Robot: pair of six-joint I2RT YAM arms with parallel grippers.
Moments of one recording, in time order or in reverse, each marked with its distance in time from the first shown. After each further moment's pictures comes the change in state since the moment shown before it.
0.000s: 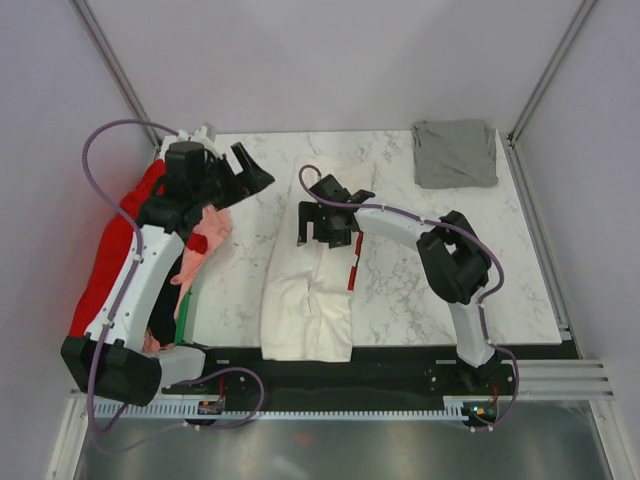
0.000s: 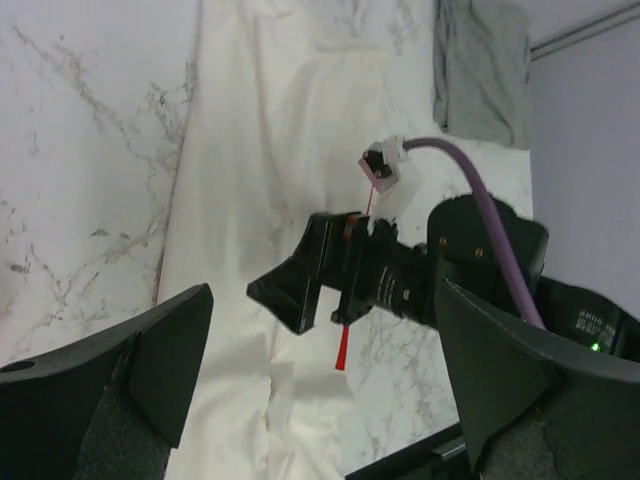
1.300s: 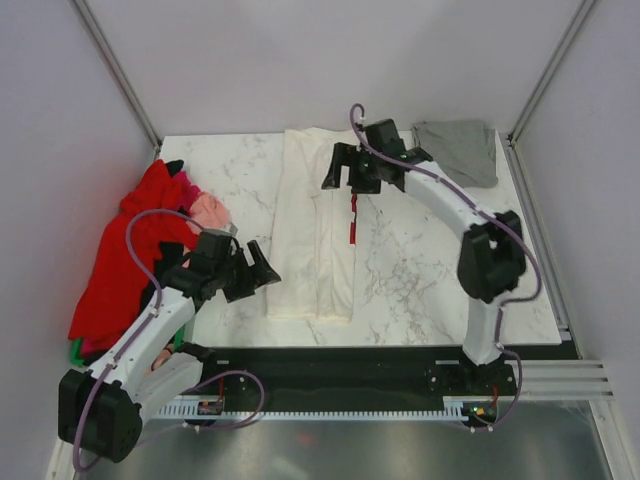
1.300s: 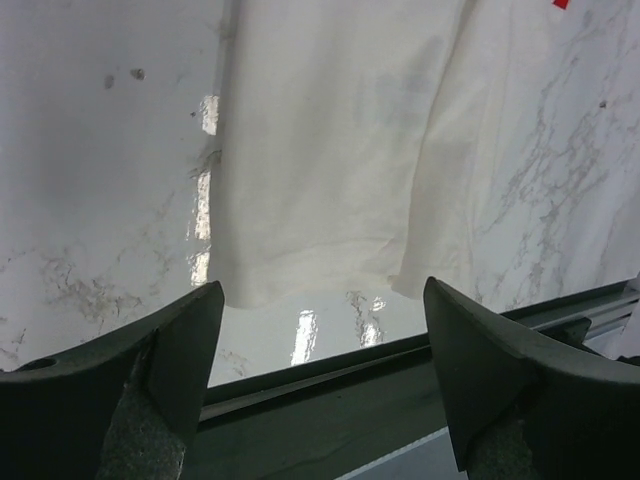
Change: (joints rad) left arm -0.128 -0.327 -0.703 -0.045 0.006 -0.116; right arm -0.275 0.013 0.259 -0.029 -0.261 -0.188
